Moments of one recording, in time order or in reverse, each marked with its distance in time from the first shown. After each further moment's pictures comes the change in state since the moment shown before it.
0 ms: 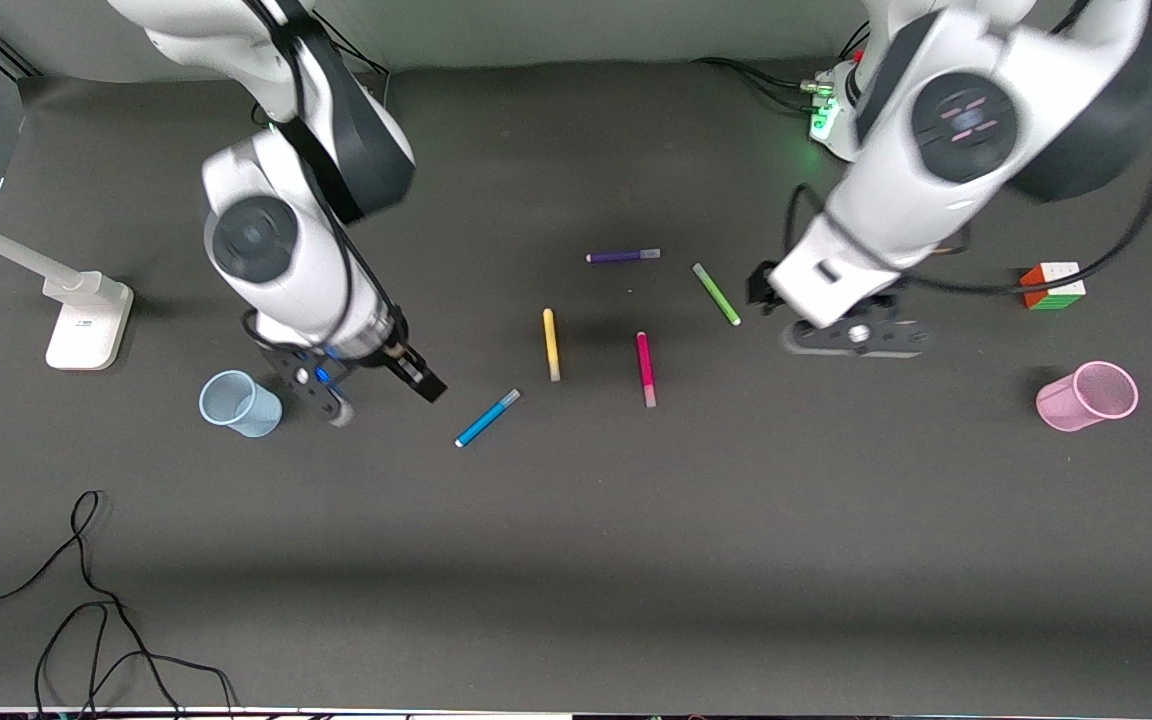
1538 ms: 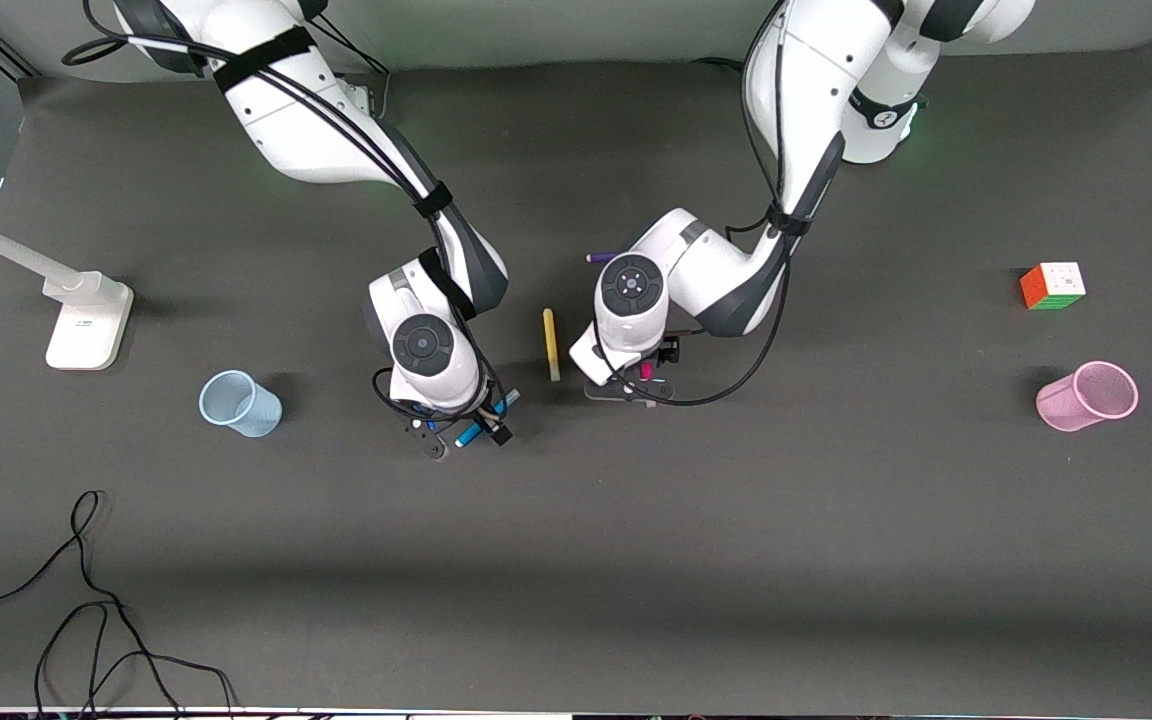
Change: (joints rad) left arm -0.261 0.457 -0.004 -0.092 0.000 0.548 -0.226; right arm 0.078 0.321 -0.002 -0.132 0.000 0.454 0.144
